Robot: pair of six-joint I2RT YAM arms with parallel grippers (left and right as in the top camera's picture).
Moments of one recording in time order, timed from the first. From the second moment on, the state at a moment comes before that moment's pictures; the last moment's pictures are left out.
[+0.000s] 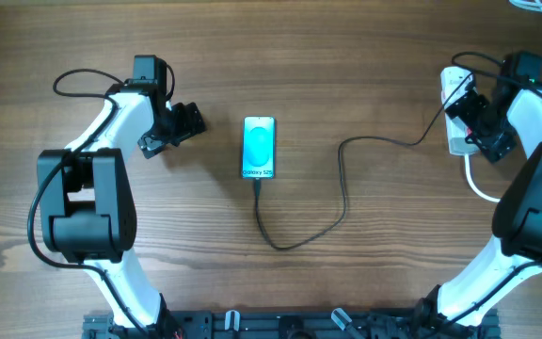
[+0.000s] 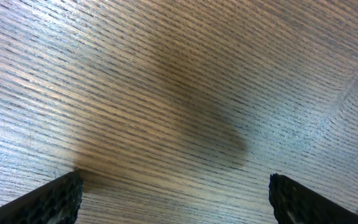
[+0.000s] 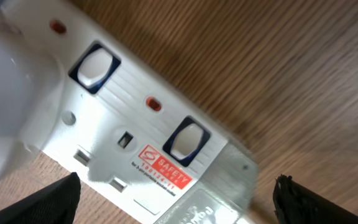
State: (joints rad) left arm -0.02 2.00 1.33 -0.71 0.08 -0.45; right arm -0.35 2.01 1.43 -0.79 0.02 0.56
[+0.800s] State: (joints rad) left arm -0.02 2.00 1.33 -0.71 0.08 -0.45; right arm -0.48 2.00 1.29 -0.48 -0.03 0.52
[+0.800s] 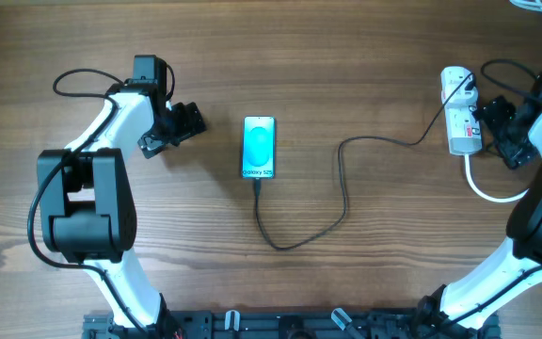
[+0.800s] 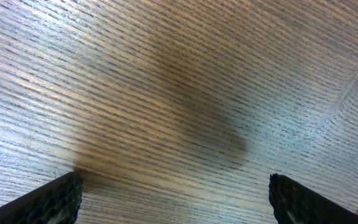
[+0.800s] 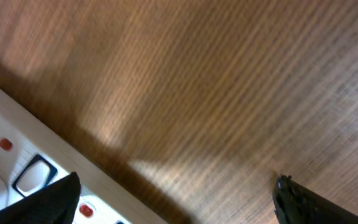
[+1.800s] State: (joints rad) left arm -0.02 2.00 1.33 -0.71 0.08 -0.45; right arm -0.48 1.99 1.25 -0.38 -0.05 0.46
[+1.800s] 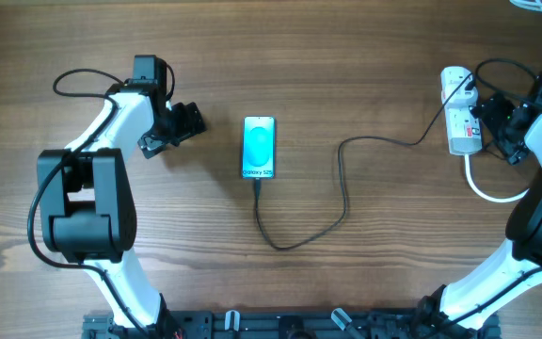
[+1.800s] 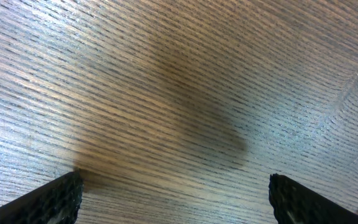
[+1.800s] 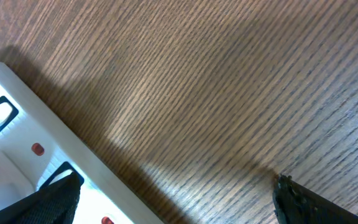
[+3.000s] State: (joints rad) left arm -0.02 2.00 1.33 -0.71 0.08 -0.45; right arm -0.43 1.99 1.29 -0.37 0.07 0.36
